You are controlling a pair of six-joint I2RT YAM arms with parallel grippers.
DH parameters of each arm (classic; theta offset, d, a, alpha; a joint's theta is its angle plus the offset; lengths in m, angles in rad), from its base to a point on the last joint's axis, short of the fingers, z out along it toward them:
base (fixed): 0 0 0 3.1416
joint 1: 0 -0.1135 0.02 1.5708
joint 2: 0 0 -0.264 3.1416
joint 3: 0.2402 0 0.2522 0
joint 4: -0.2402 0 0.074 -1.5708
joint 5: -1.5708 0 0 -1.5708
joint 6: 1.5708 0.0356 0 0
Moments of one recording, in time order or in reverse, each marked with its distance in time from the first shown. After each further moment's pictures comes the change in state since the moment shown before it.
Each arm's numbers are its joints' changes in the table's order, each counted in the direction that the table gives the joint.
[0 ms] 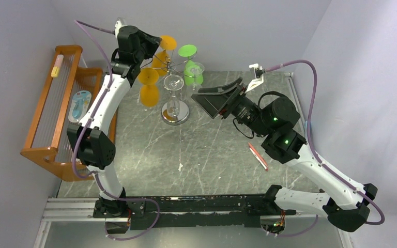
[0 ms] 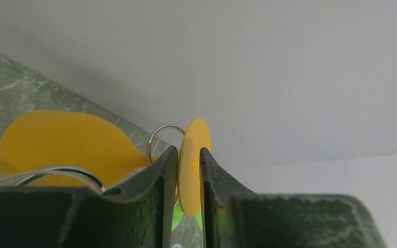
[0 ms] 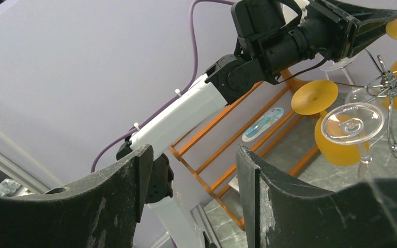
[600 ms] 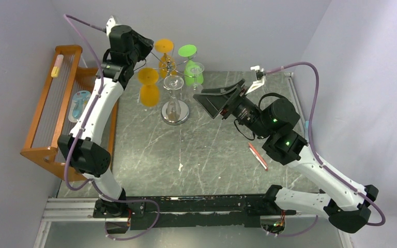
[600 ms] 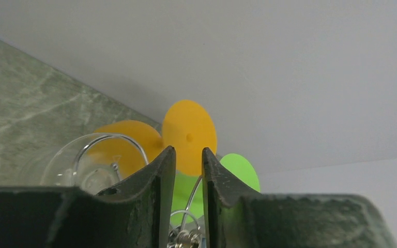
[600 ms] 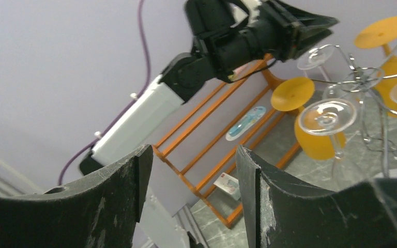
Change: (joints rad) left arm -0.006 -0.098 -0.015 -0.133 0.082 0.125; right arm 0.000 -0.016 -0.021 -0.013 -0.039 -0.023
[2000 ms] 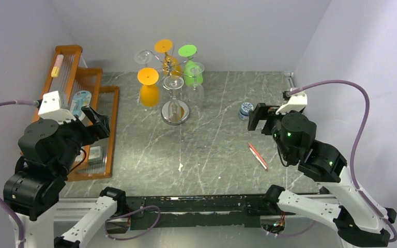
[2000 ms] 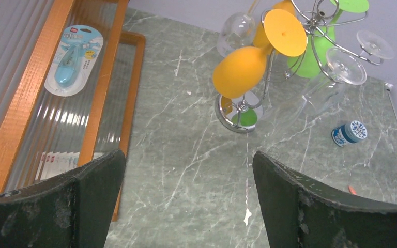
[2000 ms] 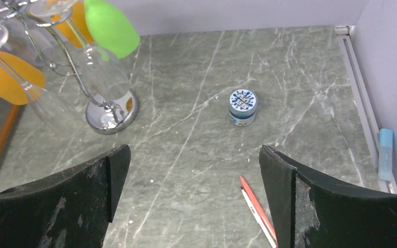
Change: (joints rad) left arm -0.005 -1.002 -0.339 -0.749 0.116 0.556; right arm 0.001 -0.229 0.090 -0.923 -0.813 -0.308
